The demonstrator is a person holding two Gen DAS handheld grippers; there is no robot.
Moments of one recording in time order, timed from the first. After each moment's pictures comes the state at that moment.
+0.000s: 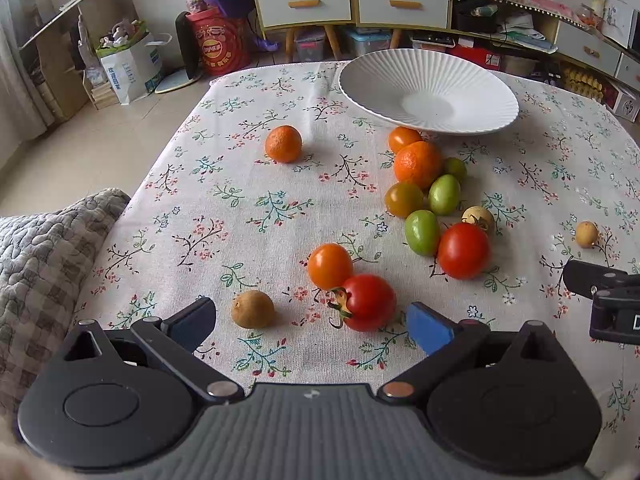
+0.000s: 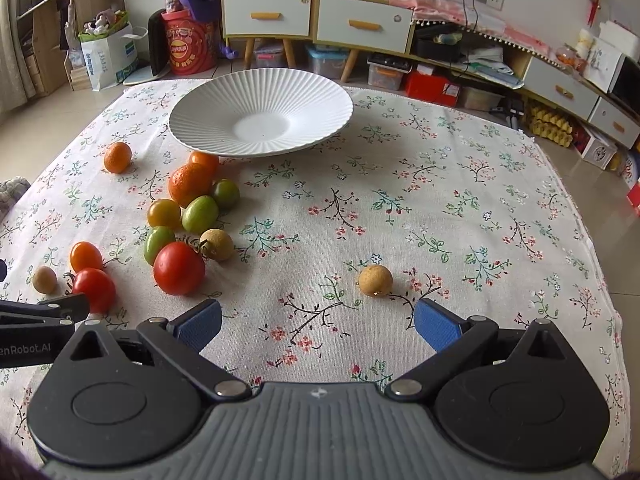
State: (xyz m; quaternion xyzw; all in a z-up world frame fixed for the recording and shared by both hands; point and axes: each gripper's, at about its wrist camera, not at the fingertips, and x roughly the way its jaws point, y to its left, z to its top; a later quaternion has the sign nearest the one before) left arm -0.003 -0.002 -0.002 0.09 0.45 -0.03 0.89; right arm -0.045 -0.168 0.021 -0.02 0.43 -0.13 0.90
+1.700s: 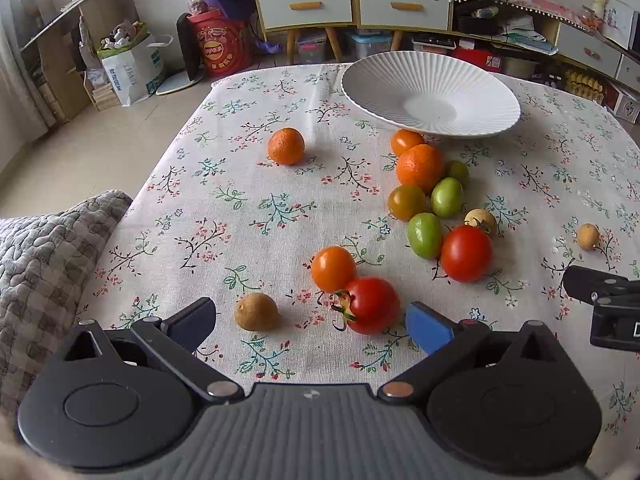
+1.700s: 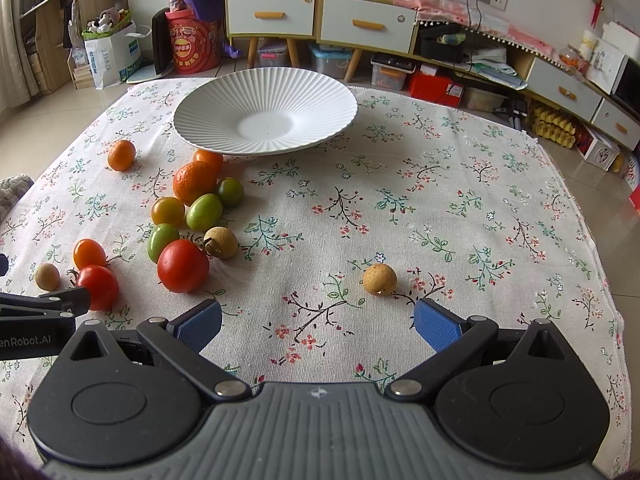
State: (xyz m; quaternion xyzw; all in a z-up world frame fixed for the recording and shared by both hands) left arm -0.001 -0.001 0.000 0.09 0.45 -0.03 0.89; right arm -0.042 -0.166 0.022 -0.02 0.43 -0.13 0.89
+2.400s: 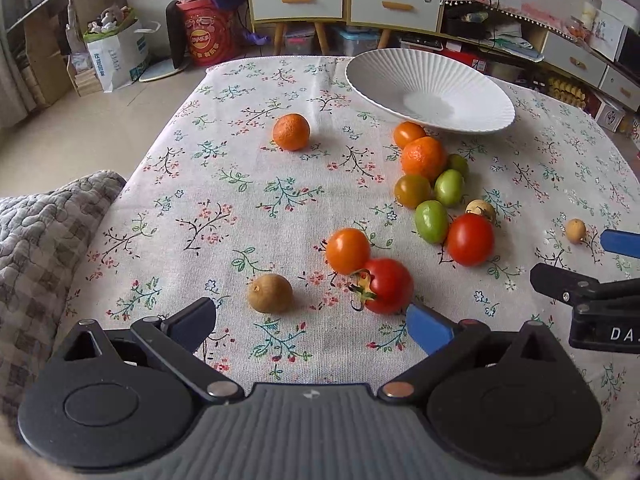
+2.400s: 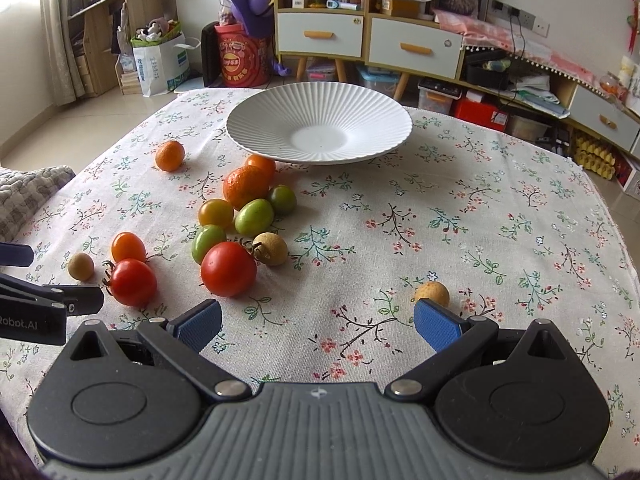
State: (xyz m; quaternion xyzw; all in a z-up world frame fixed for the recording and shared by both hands) left arm -0.004 0.032 -0.005 0.05 0.46 -0.07 0.88; right arm -0.044 -0.154 0.010 -0.03 0.40 -0.05 0.92
